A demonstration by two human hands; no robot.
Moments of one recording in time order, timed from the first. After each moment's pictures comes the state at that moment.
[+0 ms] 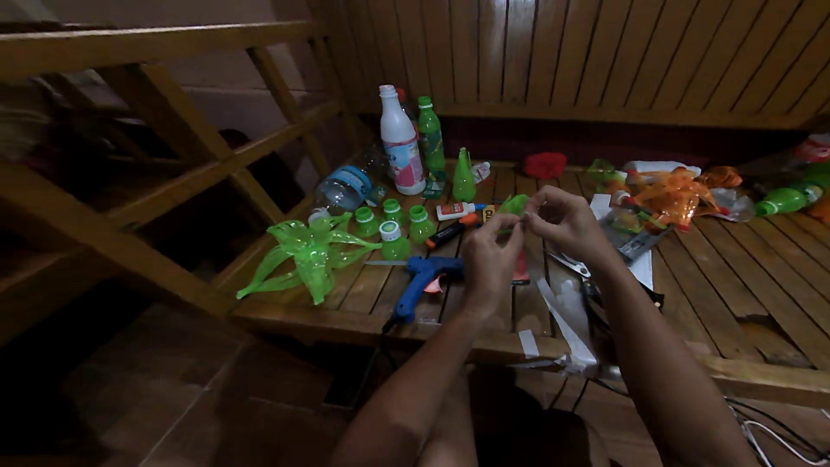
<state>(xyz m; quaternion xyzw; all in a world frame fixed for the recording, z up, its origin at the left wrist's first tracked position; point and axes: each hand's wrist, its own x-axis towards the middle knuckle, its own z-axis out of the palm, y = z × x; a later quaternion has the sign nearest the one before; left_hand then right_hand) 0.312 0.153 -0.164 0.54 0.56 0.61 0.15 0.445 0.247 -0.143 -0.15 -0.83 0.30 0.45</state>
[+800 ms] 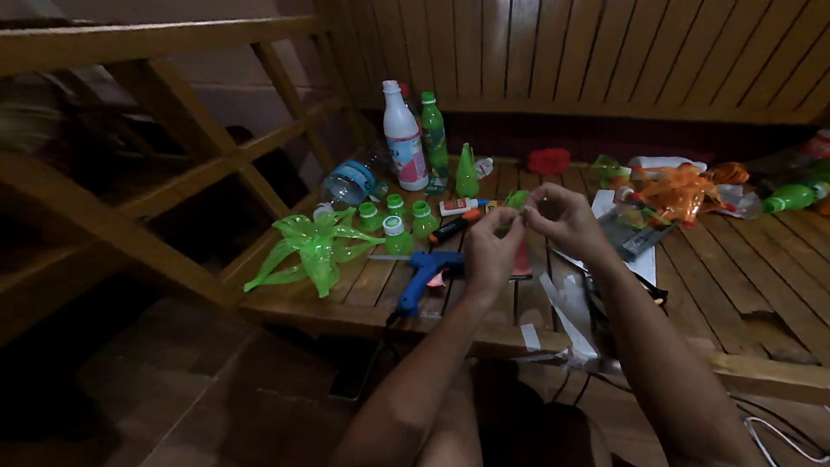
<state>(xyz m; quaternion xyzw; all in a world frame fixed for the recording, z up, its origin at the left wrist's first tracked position) 0.309 0.152 -0.162 0.52 0.55 0.62 0.19 0.439 0.247 -0.148 -0.15 -0.83 0.29 0.46</state>
